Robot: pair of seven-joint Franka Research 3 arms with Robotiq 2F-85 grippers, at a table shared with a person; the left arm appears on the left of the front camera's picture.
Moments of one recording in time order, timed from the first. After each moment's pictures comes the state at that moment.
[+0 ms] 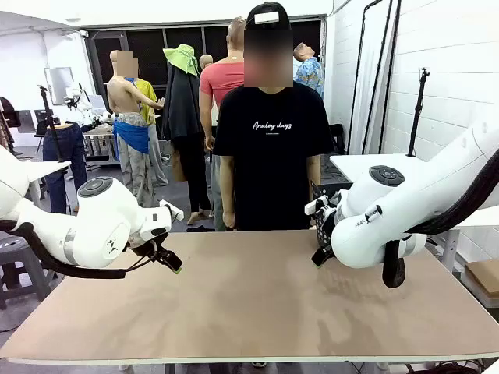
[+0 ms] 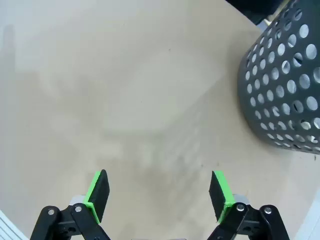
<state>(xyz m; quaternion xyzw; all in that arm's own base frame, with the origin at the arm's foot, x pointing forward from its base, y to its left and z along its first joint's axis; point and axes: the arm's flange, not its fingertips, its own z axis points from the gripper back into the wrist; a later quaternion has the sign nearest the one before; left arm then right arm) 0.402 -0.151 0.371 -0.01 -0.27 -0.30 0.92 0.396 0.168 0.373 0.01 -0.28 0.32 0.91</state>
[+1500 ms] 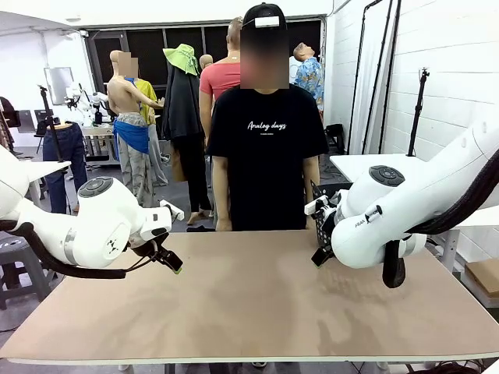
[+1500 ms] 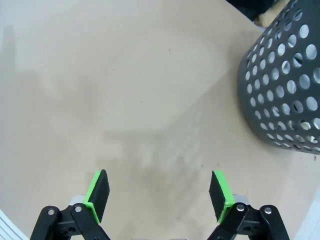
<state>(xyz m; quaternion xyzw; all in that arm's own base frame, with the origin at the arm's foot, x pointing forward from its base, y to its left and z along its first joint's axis) 0.402 -0.151 0.373 -0.01 -0.27 -0.30 0.92 0.396 0.169 0.375 0.01 -0.28 0.32 0.91</state>
